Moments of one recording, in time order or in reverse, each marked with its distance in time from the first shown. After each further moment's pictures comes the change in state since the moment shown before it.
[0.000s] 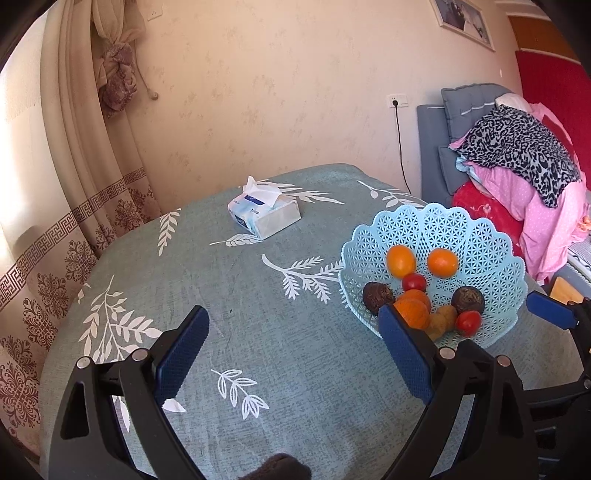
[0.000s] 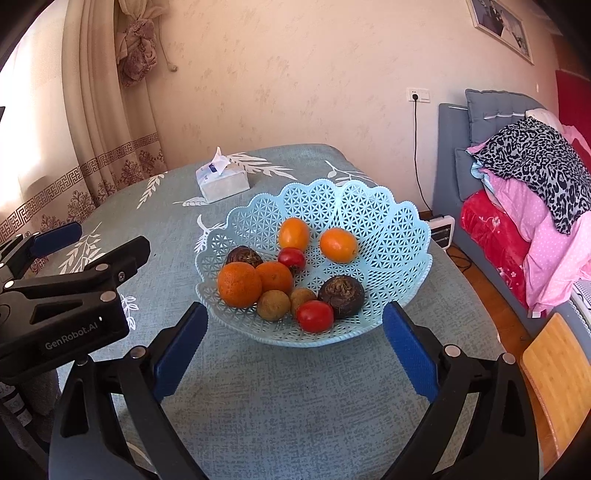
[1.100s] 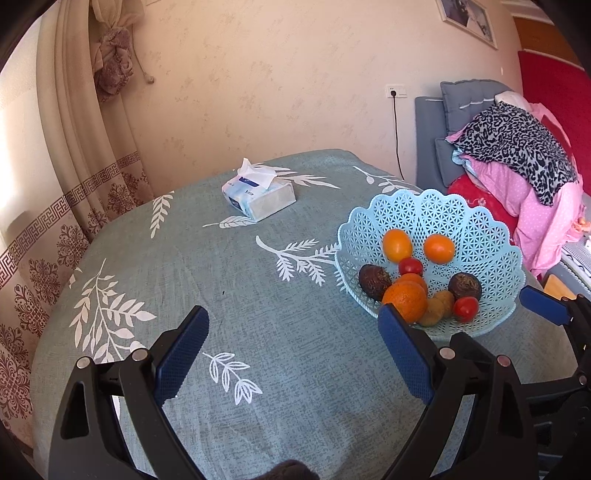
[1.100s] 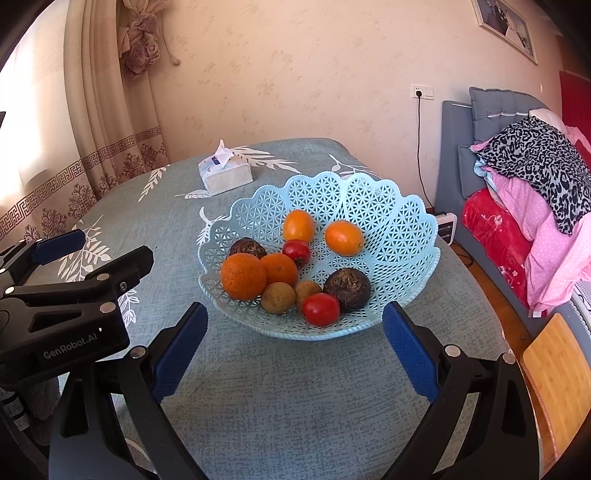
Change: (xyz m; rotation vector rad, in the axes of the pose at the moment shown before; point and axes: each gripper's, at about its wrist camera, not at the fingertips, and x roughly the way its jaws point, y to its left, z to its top) left arm 0.006 0.006 -0.009 -0.028 0.058 -0.033; right arm 0.004 0.005 -0.004 -0.013 0.023 0.006
